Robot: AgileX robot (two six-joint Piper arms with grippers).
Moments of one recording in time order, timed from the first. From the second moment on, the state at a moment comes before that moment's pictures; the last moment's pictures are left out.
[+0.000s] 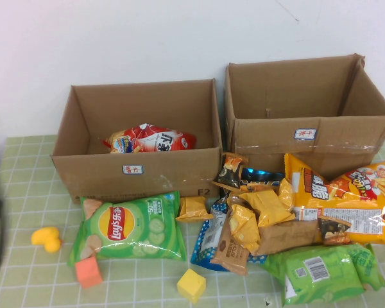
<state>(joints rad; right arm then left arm) -0.01 -0.01 0.02 0.00 0.42 -0.04 -0.19 0.75 -0.80 0.00 0.44 0.19</state>
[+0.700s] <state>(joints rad) -0.01 -0.01 0.02 0.00 0.42 -0.04 -0.19 0.30 -0.58 0.00 0.85 0.11</state>
